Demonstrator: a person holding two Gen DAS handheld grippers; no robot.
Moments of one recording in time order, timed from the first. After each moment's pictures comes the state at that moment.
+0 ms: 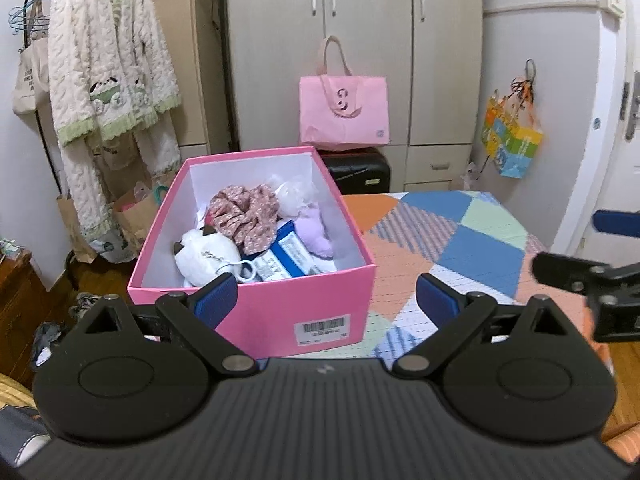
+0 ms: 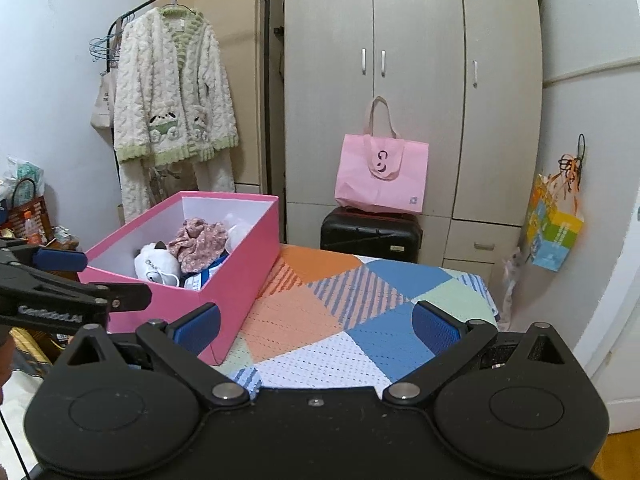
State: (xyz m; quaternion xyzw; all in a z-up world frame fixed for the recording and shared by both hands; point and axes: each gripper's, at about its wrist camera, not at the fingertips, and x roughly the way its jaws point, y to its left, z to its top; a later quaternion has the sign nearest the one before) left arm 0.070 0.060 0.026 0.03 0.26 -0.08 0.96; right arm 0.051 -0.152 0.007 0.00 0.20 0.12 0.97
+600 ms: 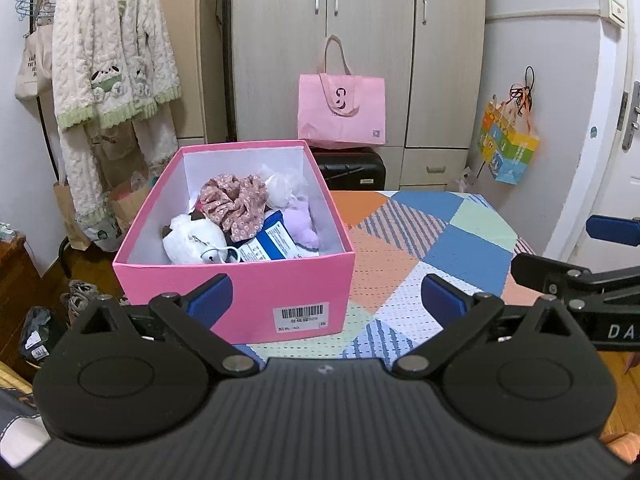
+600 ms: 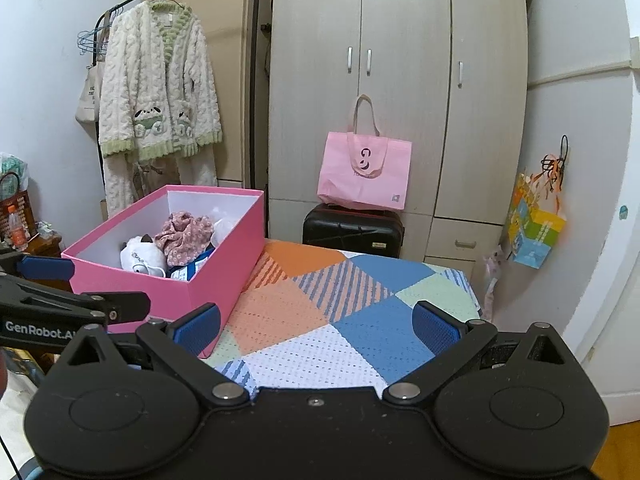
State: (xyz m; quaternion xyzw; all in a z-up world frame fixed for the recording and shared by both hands) left arm 0.064 0.050 0.016 0.01 0.27 -0.07 0.96; right arm 0.043 -0.144 0.004 -0.02 0.20 0.09 0.98
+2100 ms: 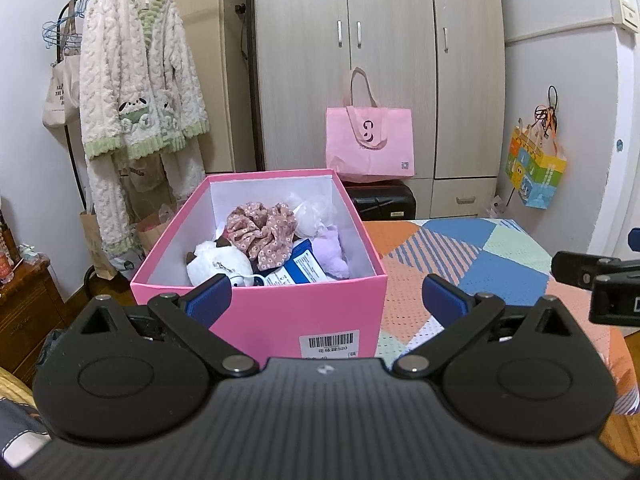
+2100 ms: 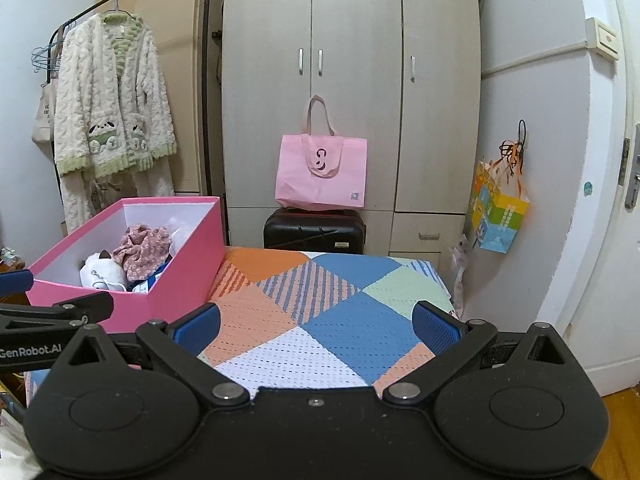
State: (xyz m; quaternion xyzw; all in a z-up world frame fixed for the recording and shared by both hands) left arm 0.064 0.046 0.002 0.03 0.20 -0.03 0.98; right arm 0.052 -0.147 -0.007 0.02 0.20 0.02 0.98
